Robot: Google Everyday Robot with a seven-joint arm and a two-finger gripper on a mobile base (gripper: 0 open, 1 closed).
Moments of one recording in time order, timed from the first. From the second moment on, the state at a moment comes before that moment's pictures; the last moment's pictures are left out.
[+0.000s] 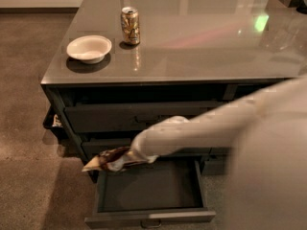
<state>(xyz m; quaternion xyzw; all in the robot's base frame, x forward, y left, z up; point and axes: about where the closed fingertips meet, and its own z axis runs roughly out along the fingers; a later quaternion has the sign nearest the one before) 0.544 0.066 0.568 -0.50 0.81 0.11 0.28</state>
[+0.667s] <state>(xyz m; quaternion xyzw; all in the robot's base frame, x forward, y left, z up) 0.557 0.149 0.479 -0.55 0.80 0.15 0.21</state>
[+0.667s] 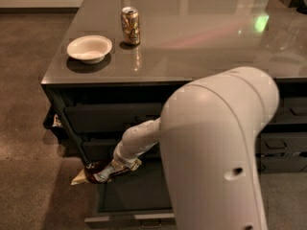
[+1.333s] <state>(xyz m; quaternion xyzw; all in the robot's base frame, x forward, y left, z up) 0.577 0.170 0.425 -0.55 0.79 0.15 0.20</state>
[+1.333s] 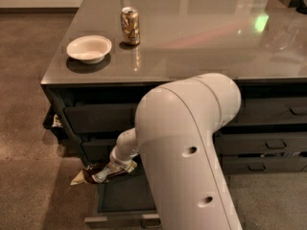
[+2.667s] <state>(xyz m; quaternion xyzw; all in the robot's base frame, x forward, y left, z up) 0.598 0.166 0.365 -0.54 0.80 0.17 0.21</state>
